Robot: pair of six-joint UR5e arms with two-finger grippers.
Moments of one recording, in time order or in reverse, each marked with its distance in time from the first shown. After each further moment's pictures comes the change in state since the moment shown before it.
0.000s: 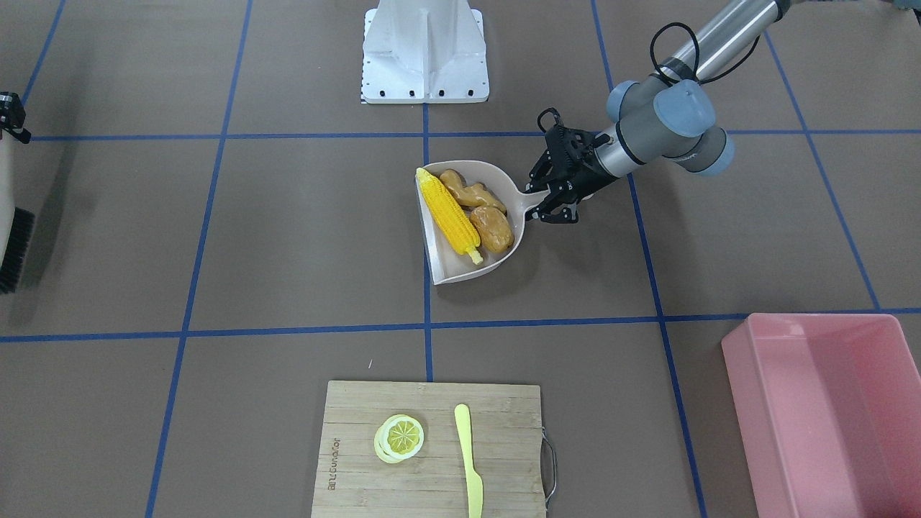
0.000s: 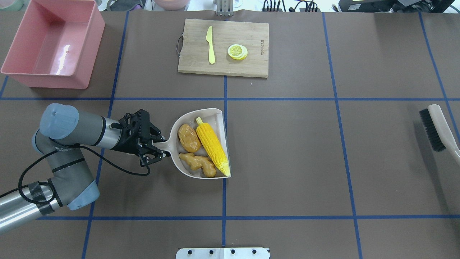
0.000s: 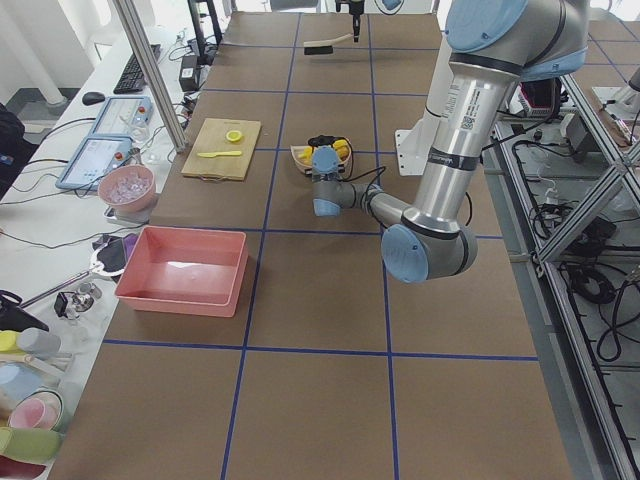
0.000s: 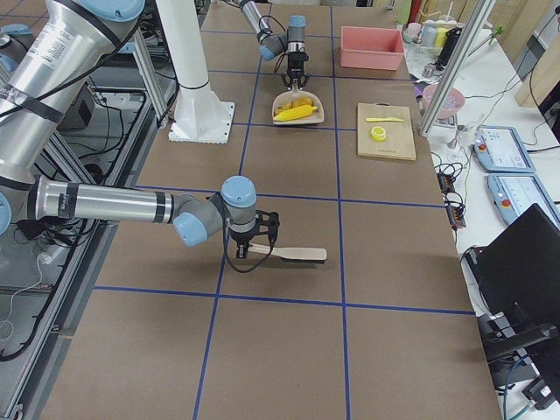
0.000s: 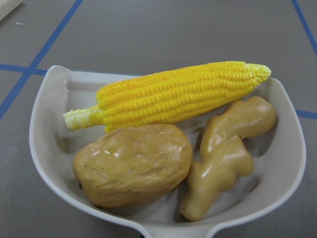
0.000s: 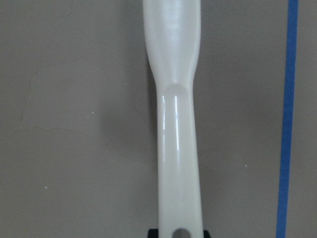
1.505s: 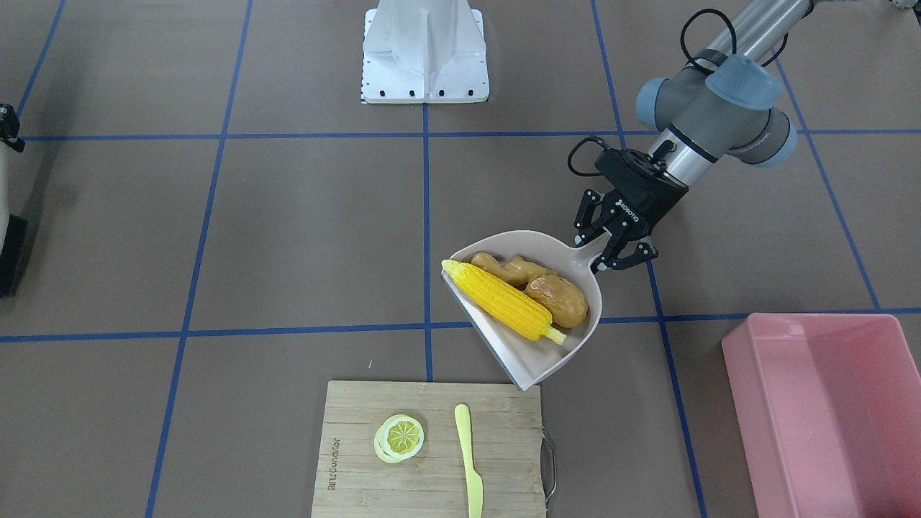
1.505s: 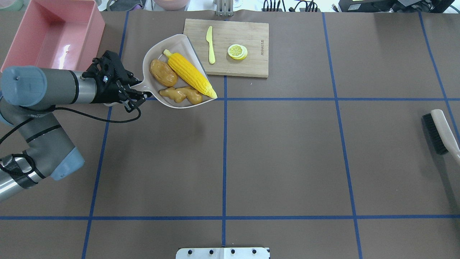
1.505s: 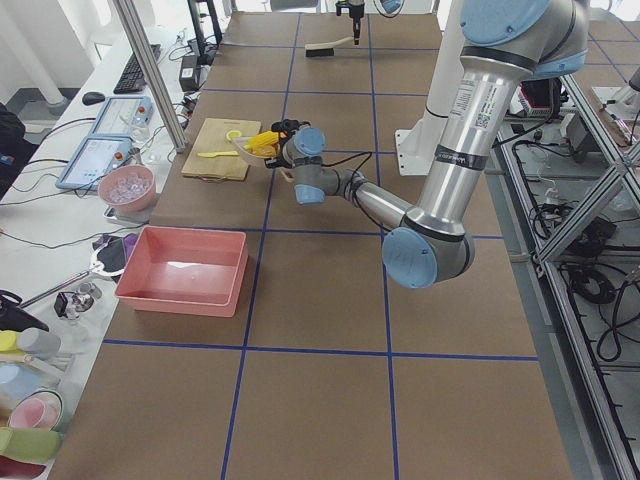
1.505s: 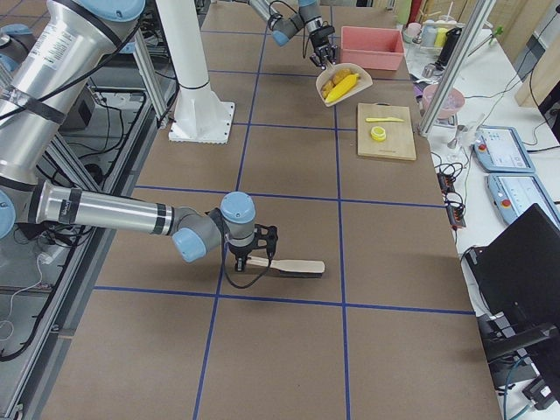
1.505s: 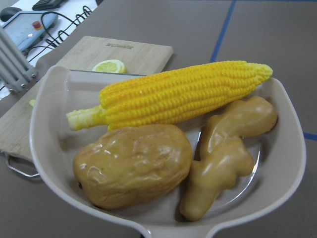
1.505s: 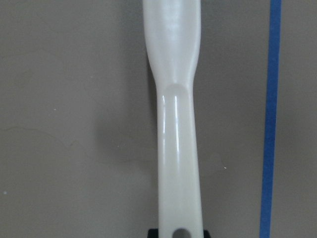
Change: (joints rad) left arm -0.179 0.005 -0.102 0.138 0.237 -0.128; right arm -0.003 0.011 -0.085 0.059 -0.006 0.001
